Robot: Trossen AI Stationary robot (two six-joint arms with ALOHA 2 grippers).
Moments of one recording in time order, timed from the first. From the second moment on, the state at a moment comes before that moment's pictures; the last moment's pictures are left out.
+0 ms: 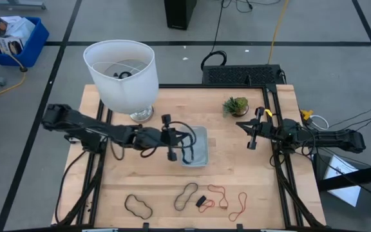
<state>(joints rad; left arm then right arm) -0.18 1.46 0.94 0.18 -0.44 0.28 -0.11 0.29 0.01 0.45 0.11 -0.30</state>
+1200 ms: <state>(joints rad) -0.08 1.76 0.94 0.30 -0.32 0.15 -0.11 0.29 0.01 0.45 0.11 -0.30</state>
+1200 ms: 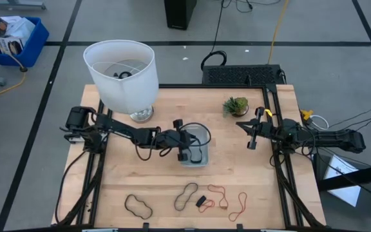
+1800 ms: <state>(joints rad) -0.25 1.49 0.94 0.13 -0.52 0.29 -0.11 0.29 0.01 0.45 0.11 -0.32</state>
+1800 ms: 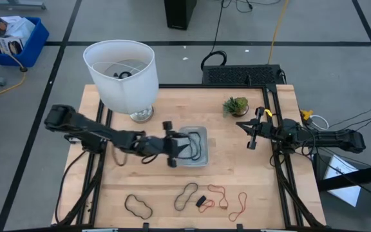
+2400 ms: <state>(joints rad) -0.48 1.35 0.68 0.15 -0.48 0.09 -0.11 0.29 0.01 0.45 0.11 -0.33</state>
